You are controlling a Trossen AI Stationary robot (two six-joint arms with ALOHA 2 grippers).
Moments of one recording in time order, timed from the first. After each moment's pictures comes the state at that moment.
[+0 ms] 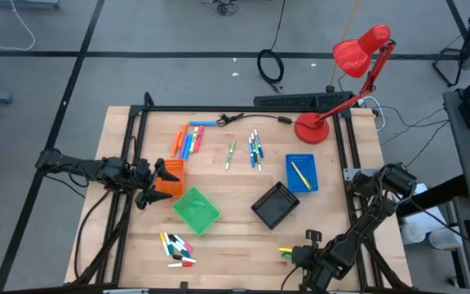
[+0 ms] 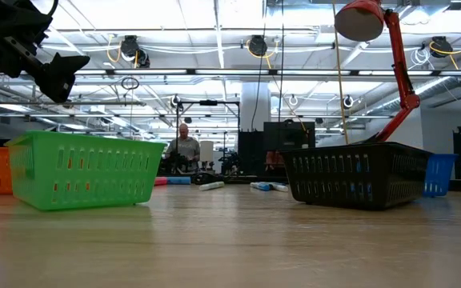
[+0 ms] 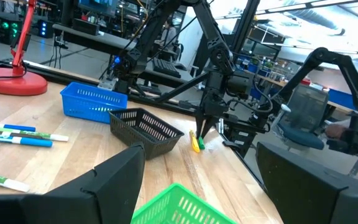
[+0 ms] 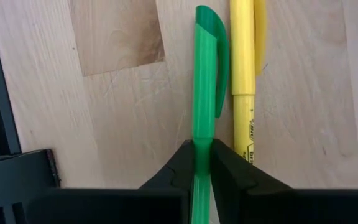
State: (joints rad) left arm -0.21 0.10 0.02 0.13 0.02 -0.32; right arm 0.93 1.83 1.08 -0.63 0.21 1.10
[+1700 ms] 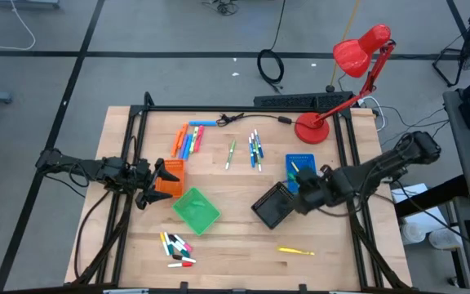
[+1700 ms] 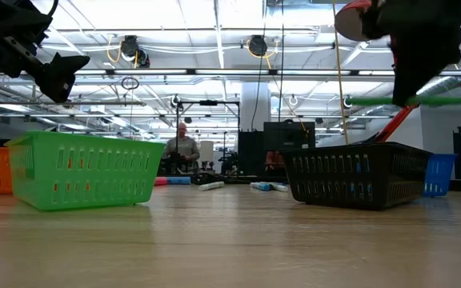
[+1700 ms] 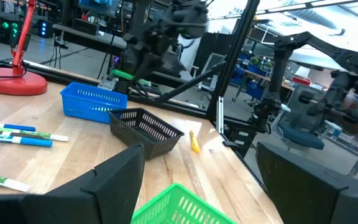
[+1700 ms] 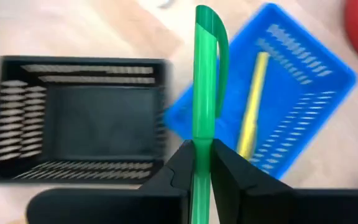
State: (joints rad) left arm -0.21 0.10 0.02 0.13 0.02 -0.32; right arm 0.38 1.30 1.01 -1.17 0.42 1.18
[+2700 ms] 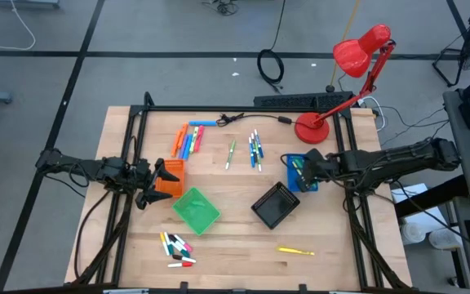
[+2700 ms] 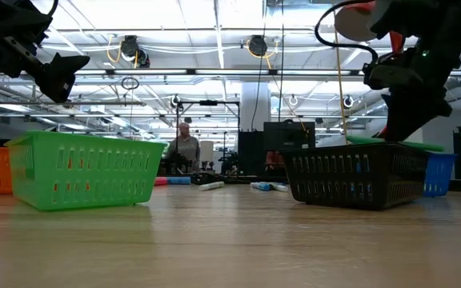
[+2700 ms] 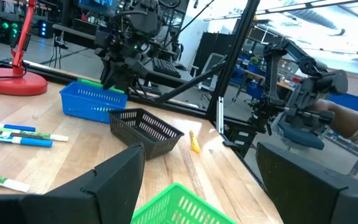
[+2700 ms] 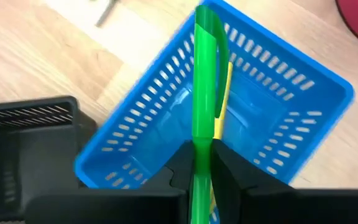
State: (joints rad) left arm -0.21 0.10 0.02 0.13 0.02 -0.32; right arm 0.04 1.01 0.62 -0.79 0.29 0.94
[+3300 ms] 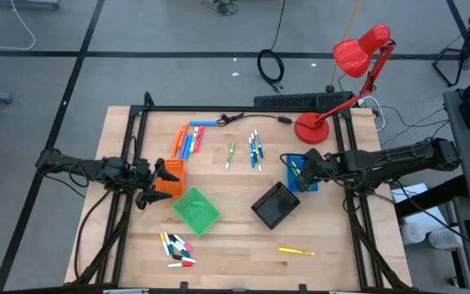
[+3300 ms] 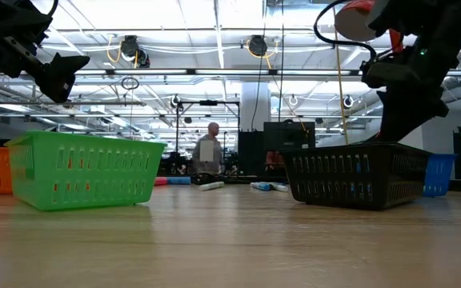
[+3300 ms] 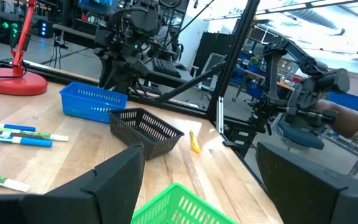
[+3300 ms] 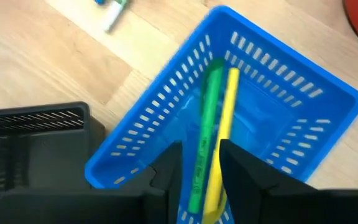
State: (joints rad) left arm -0.21 0.10 0.02 0.13 0.02 -0.32; right arm 0.05 1.01 0.62 -0.75 0.29 0.93
